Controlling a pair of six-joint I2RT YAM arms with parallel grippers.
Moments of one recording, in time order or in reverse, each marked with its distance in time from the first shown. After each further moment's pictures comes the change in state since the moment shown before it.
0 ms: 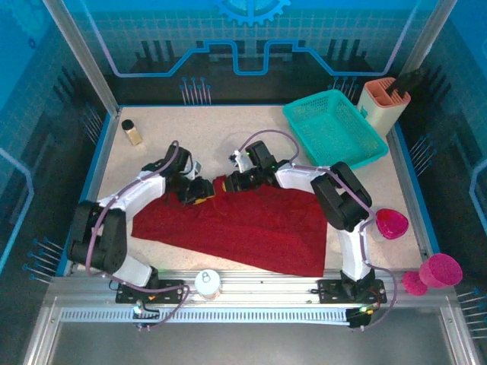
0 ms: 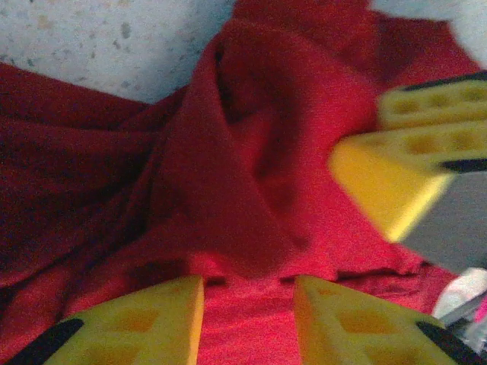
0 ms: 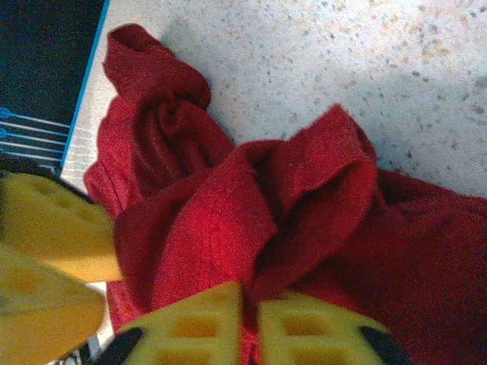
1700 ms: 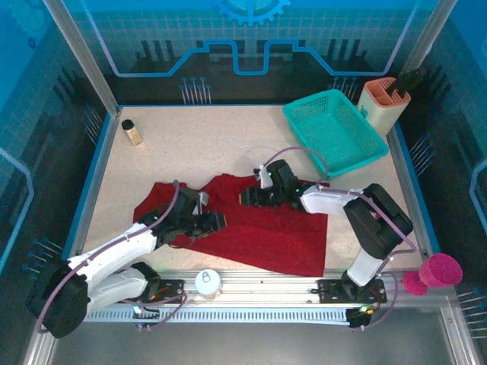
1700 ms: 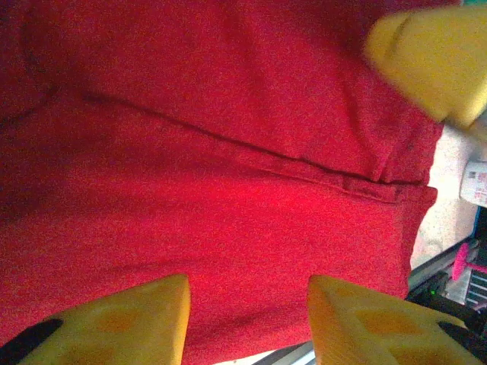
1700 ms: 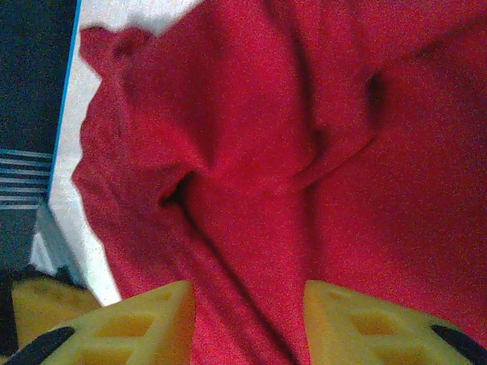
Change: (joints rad) left arm -0.363 -0.493 -0.449 0.279 -0.150 -0.394; right arm -0.010 -0.372 -0.442 0.122 0.196 0.161
